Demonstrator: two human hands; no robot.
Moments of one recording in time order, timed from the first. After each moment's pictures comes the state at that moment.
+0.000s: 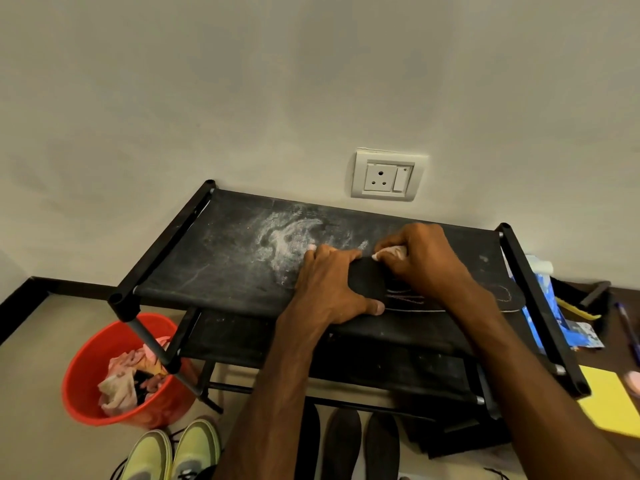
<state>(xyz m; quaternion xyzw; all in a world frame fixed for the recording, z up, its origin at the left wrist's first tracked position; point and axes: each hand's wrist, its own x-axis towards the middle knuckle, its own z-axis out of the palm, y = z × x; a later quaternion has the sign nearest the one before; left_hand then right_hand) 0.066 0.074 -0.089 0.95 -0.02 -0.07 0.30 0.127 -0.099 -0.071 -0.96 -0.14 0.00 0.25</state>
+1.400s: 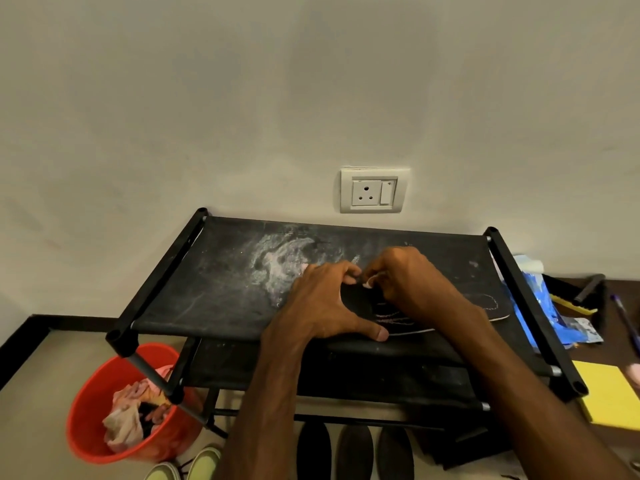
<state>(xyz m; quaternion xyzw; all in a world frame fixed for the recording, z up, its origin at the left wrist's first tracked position) 0.071 0.083 -0.082 0.93 -0.09 -0.10 0.33 0.113 -0.097 -0.070 -0.96 -0.22 0.04 0.19</state>
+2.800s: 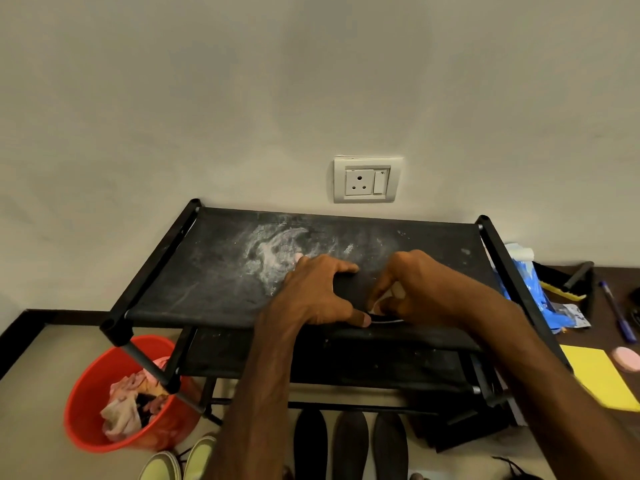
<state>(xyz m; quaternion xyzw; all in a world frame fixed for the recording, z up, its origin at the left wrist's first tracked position) 0.075 0.085 -0.084 0.94 -0.09 -0.14 0.31 0.080 -0.118 -0.045 -0.94 -0.25 0.16 0.19</state>
